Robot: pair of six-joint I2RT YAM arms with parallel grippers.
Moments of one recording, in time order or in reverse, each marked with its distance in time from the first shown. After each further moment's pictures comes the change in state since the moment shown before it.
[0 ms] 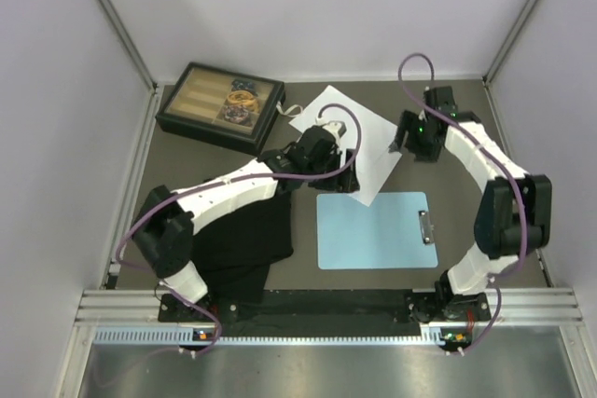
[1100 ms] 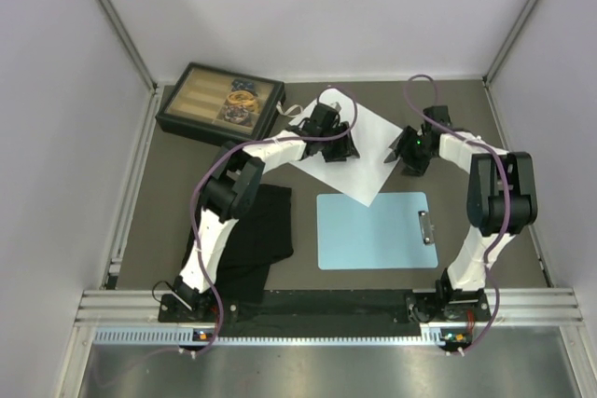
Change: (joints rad) left arm 0.235 0.673 0.466 0.214 0.171 -0.141; right arm -0.059 0.241 -0.068 0.288 -0.172 0.180
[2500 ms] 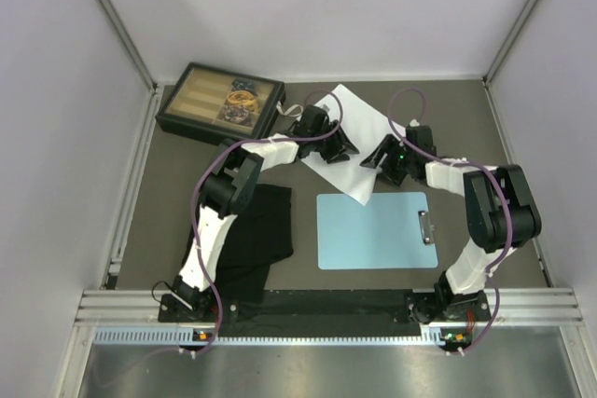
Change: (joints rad) left arm 0.044 0.031 -0.080 0.188 0.126 -0.255; right arm 0.147 -0.122 -0.294 0.436 -0.061 0.226
